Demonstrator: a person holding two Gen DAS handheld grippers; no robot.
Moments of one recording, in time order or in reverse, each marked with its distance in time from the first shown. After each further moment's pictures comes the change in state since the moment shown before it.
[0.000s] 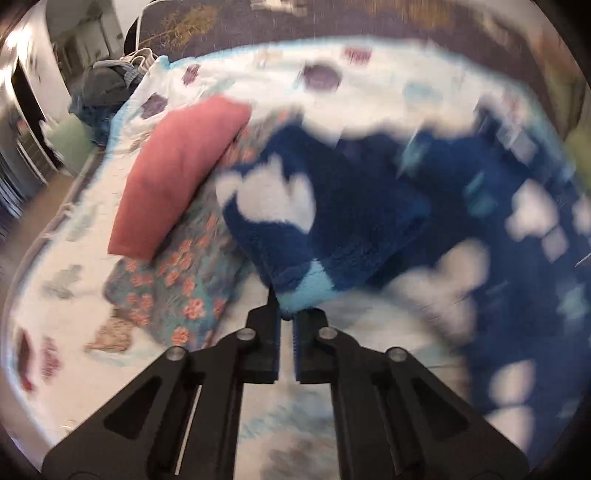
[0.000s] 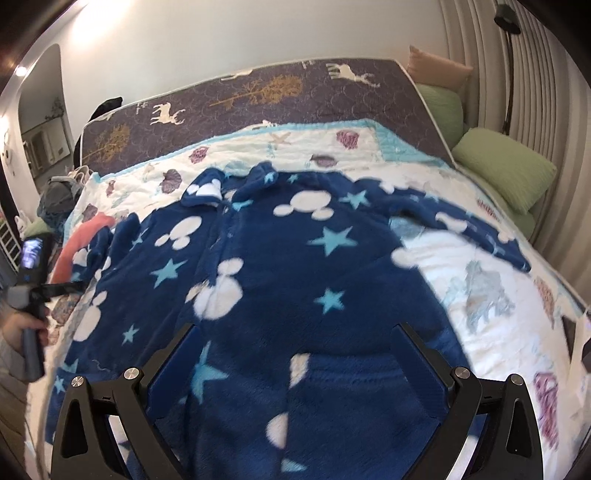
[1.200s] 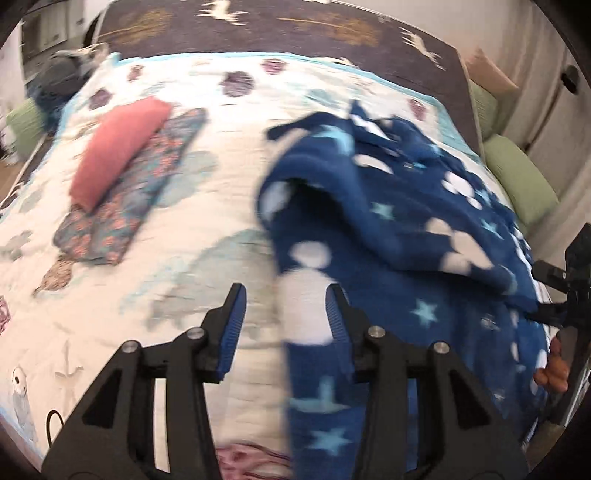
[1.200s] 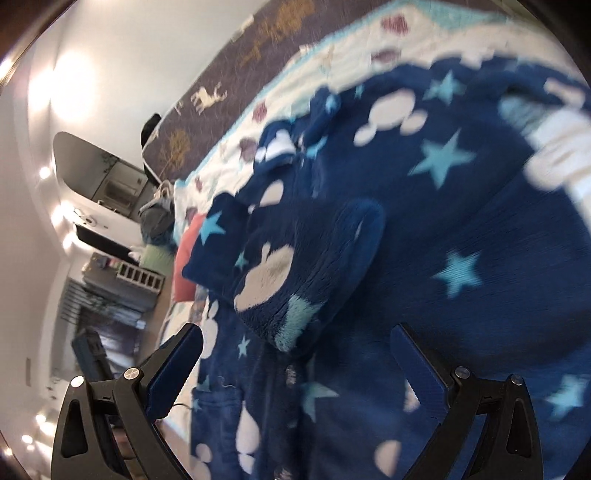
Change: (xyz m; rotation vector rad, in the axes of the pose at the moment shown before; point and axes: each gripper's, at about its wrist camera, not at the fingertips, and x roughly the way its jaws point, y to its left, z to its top) left arm -0.100 -0.052 -0.073 -0.005 0.018 -0.266; right arm 0.090 -0.012 0.022 0.367 0.395 0.628
